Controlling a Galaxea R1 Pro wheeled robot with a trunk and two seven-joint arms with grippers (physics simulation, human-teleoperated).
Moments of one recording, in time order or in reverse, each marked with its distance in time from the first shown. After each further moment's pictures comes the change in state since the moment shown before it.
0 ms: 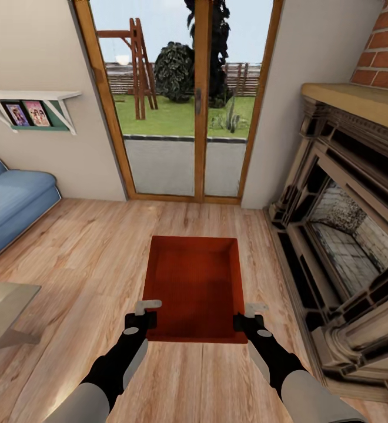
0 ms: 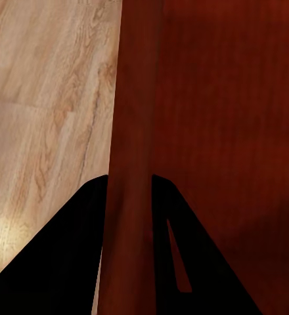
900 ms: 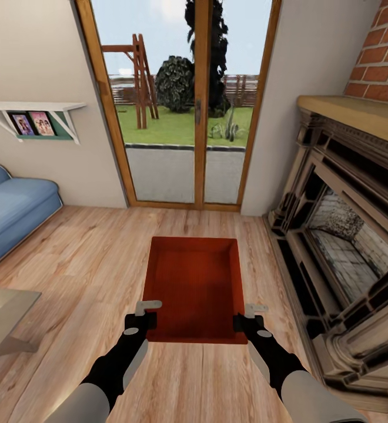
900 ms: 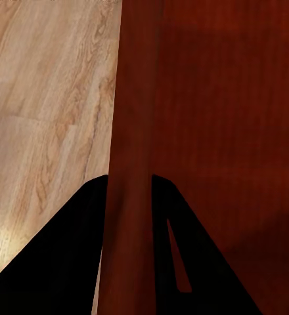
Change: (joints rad) left arm 0.000 -0.001 0.000 0.005 0.000 0.000 0.000; right arm 0.000 0.000 0.000 0.004 0.001 0.001 0.000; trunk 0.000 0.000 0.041
